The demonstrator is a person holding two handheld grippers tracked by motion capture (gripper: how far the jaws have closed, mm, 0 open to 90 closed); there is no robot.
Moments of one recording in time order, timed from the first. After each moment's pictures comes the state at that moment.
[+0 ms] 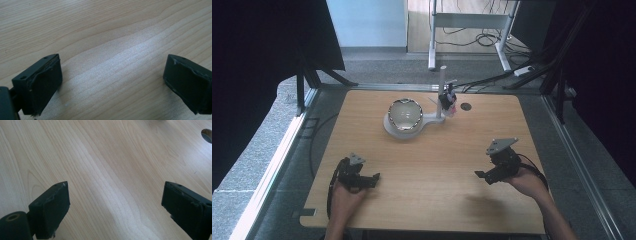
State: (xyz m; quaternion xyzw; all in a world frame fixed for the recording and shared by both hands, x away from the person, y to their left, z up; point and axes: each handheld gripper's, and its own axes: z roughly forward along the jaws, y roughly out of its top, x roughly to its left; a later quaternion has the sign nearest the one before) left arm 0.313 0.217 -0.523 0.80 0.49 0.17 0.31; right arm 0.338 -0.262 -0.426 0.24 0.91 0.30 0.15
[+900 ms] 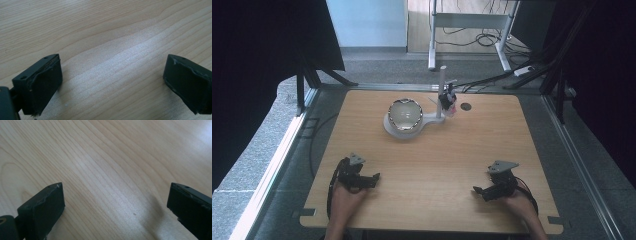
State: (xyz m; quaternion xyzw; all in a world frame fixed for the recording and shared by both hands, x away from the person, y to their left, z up) left arm 0.313 0.217 -0.523 0.79 0.49 0.17 0.31; right arm 0.317 -0.281 -0.517 0.31 0.87 0.34 0.15
